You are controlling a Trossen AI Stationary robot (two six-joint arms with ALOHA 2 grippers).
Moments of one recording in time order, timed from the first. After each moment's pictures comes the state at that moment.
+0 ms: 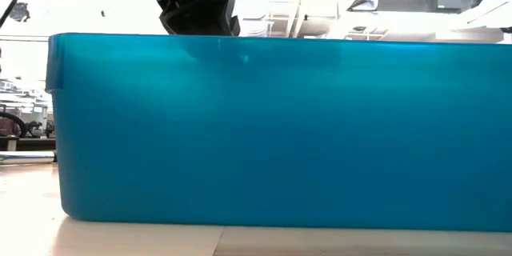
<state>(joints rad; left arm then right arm) -0.34 1.81 1.21 -0.35 -0.06 -0.26 0.54 0.93 1.23 -1.02 0.37 0.63</state>
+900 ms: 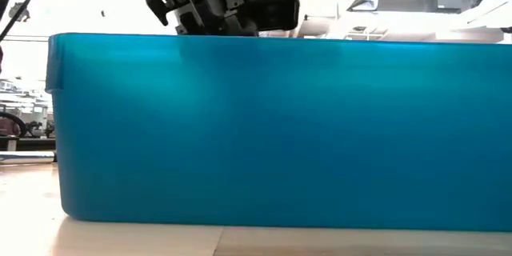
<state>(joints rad) -0.31 1.98 1.34 -0.41 0.00 -0.23 0.53 0.93 1.23 -1.02 0.40 0.62</state>
